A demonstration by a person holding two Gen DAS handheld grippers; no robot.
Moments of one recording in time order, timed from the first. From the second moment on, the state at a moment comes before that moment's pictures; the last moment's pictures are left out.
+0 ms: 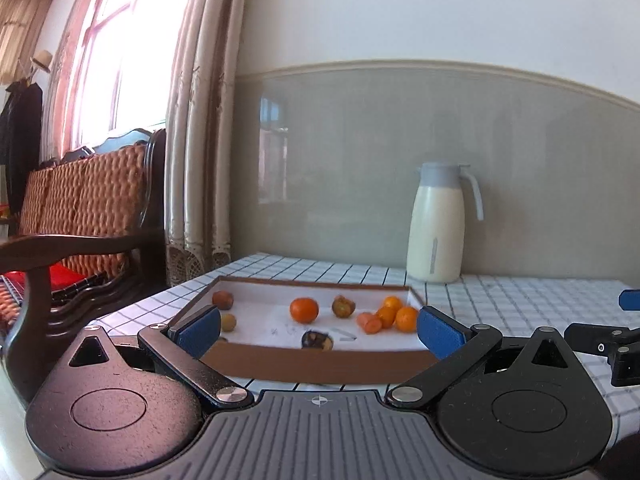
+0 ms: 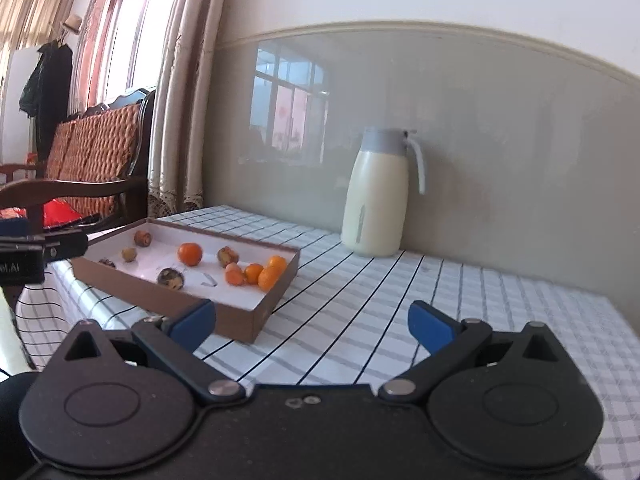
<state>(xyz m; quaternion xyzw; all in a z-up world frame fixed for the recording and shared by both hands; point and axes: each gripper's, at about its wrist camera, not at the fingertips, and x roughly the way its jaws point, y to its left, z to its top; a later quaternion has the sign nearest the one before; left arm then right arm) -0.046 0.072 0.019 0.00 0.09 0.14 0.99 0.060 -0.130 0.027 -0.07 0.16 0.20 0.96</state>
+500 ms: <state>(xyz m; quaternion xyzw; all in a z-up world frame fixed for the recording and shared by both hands) -0.043 0.079 0.006 -0.02 0.10 0.14 0.99 0.060 -0.137 0.021 -0.04 0.17 0.18 0.97</state>
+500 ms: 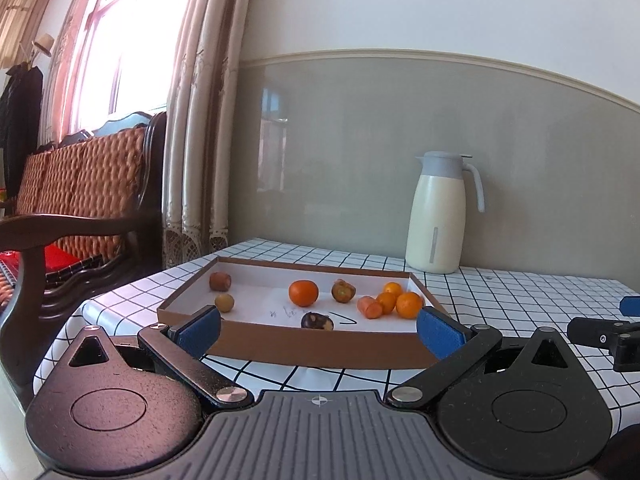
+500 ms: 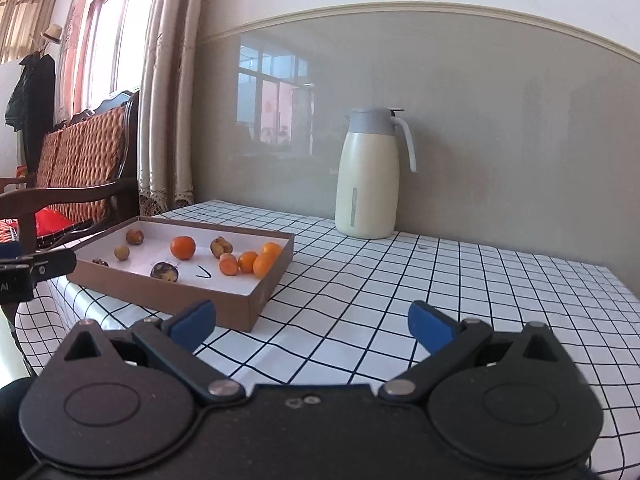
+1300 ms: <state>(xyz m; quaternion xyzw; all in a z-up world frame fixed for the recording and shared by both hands) -0.044 0.074 0.006 -0.01 0.10 0.13 0.99 0.060 -0.131 0.020 -0.06 0.17 0.18 0.97</state>
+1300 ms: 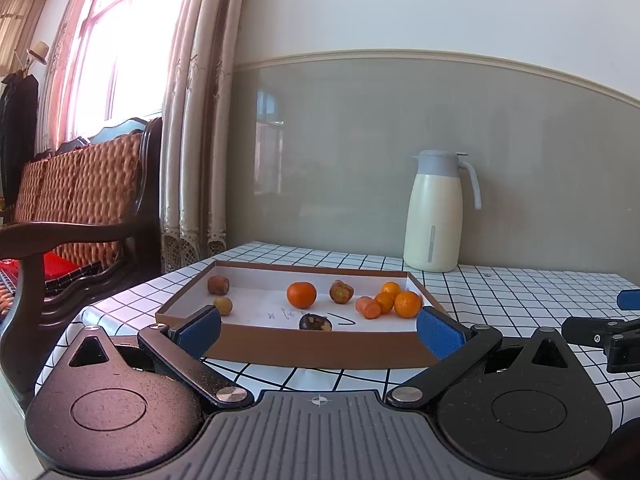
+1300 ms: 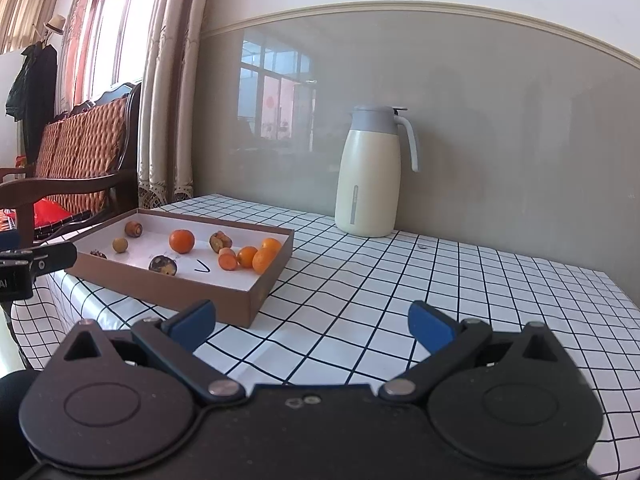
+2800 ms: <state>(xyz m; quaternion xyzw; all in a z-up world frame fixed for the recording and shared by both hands) -0.045 0.075 0.007 -0.01 0.10 0.13 0.99 0.060 -0.131 0.021 -0.06 0.17 0.18 0.97</state>
